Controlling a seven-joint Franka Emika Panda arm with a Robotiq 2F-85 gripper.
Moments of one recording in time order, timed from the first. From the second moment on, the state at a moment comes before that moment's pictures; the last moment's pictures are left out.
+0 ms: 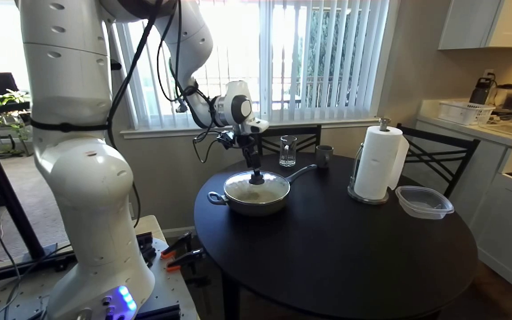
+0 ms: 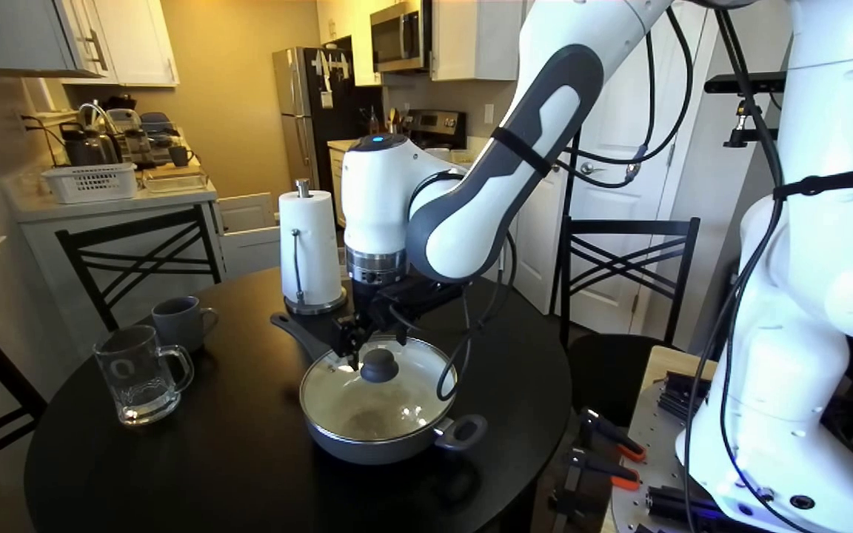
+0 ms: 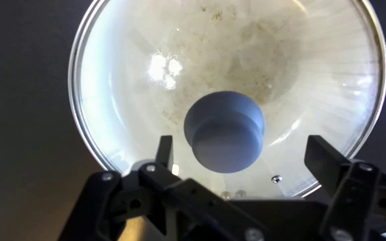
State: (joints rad) arm 0.28 0.17 0.12 -2.35 -0.33 2.61 0.93
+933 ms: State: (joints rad) arm 0.27 0.28 0.08 -2.28 -0.21 2.61 0.93
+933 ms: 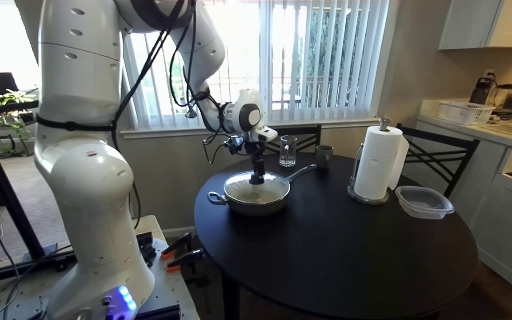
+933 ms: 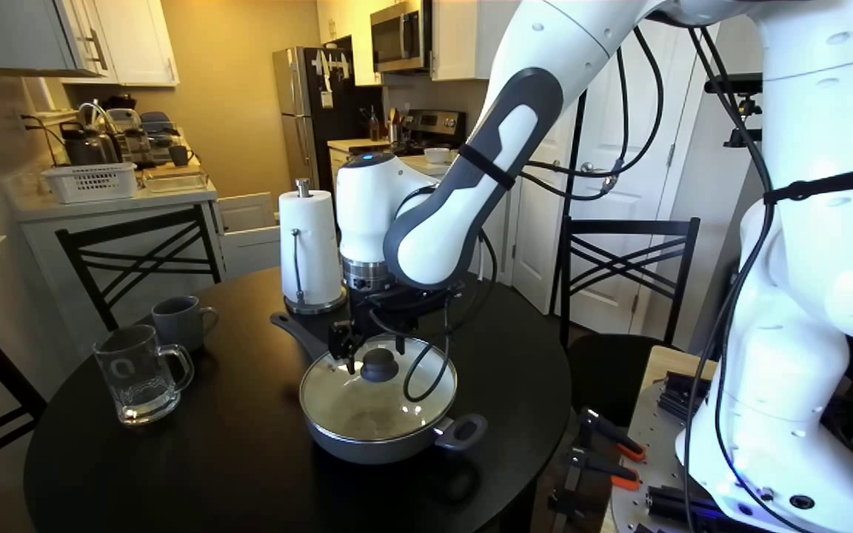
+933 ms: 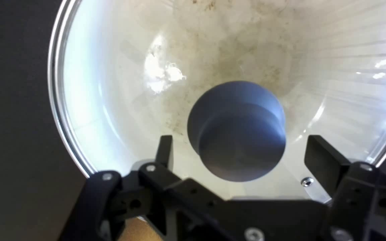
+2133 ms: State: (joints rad) arm 0.27 0.30 0.07 -2.21 -0.09 2.46 0.90
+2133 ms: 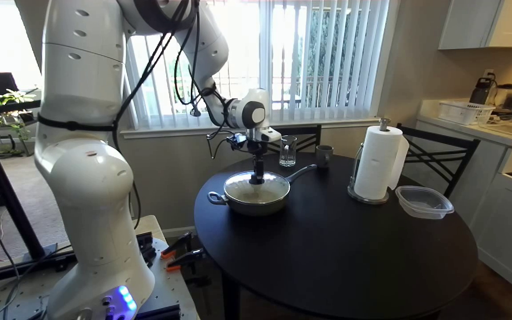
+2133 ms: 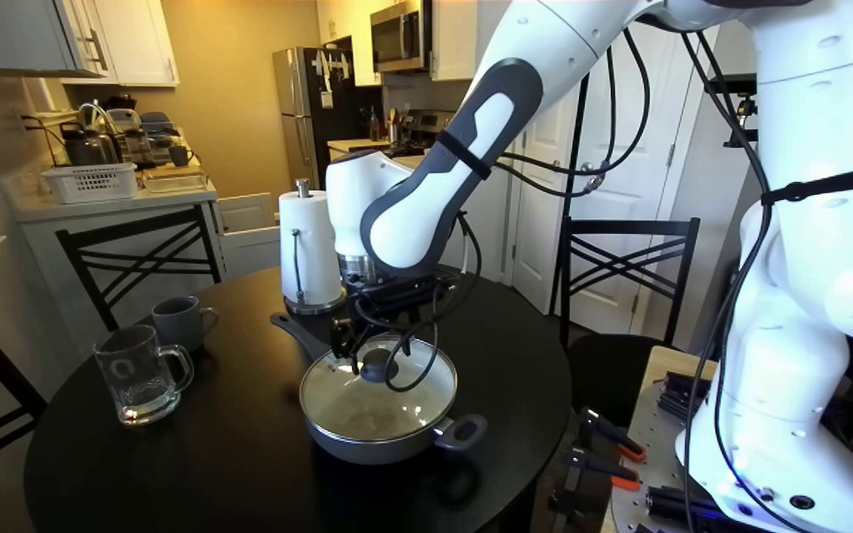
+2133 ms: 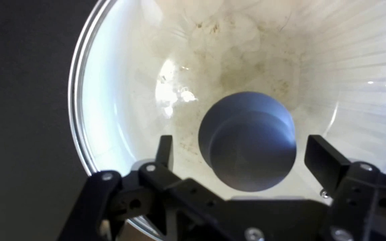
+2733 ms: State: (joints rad) arm 0.26 0.32 0.08 -2.17 -0.02 2.41 0.85
